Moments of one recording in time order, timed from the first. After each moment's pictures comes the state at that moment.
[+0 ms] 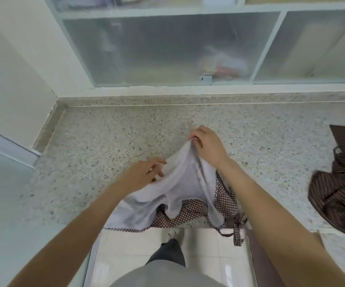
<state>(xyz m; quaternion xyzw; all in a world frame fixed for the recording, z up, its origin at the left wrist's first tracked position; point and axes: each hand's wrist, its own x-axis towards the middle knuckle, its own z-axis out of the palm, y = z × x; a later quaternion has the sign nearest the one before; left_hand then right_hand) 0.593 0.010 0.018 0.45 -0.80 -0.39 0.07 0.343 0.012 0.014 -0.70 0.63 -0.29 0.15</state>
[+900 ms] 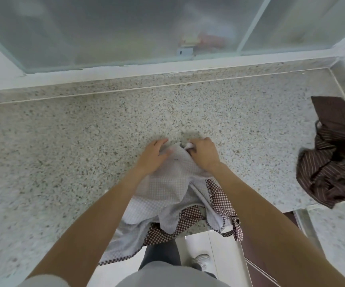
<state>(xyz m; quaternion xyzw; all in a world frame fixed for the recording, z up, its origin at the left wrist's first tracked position) 0.504 -0.094 -0.099 0.44 -0.76 -0.48 0.03 0.325 -0.017 -0.077 -0.56 0.80 -0.08 0.21</state>
